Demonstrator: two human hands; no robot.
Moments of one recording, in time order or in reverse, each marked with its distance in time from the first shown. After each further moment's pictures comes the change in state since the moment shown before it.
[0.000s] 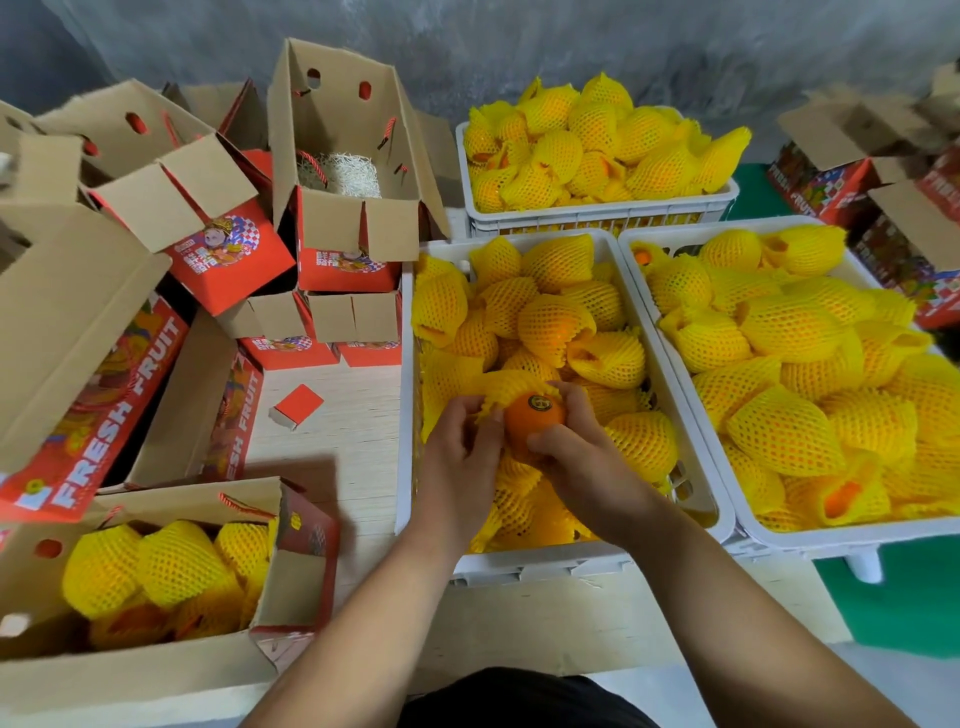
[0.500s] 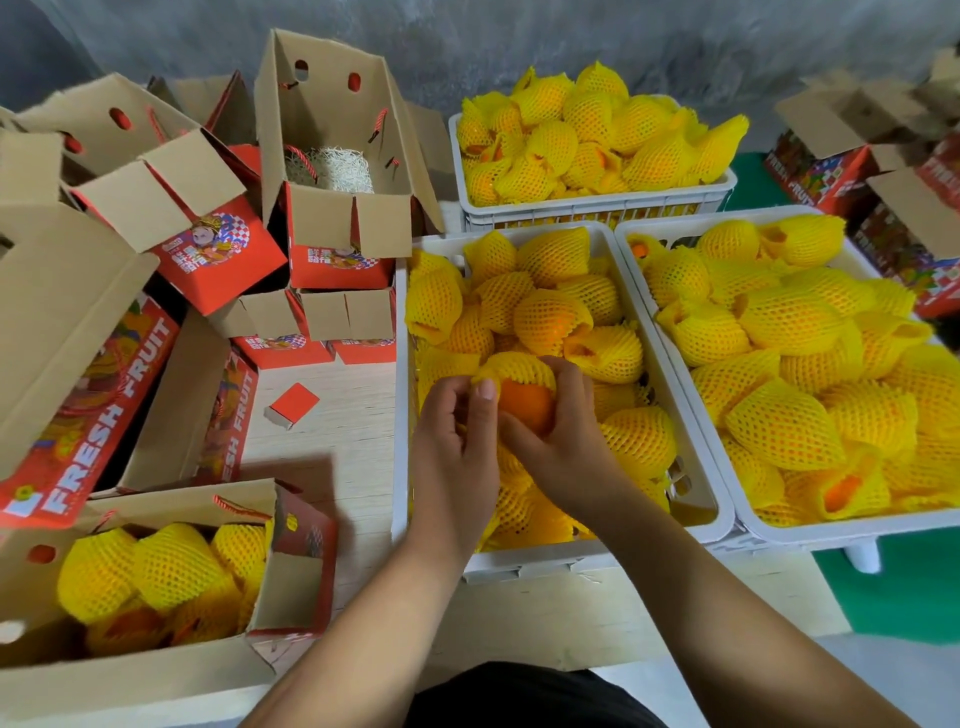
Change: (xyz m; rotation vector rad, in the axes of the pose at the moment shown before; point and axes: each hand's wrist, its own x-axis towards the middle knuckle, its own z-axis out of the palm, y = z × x) left_hand -0.004 0.018 0.006 0.024 0.184 0.264; right_hand 0.006 -0.010 0.020 -0.494 0.263 -0.206
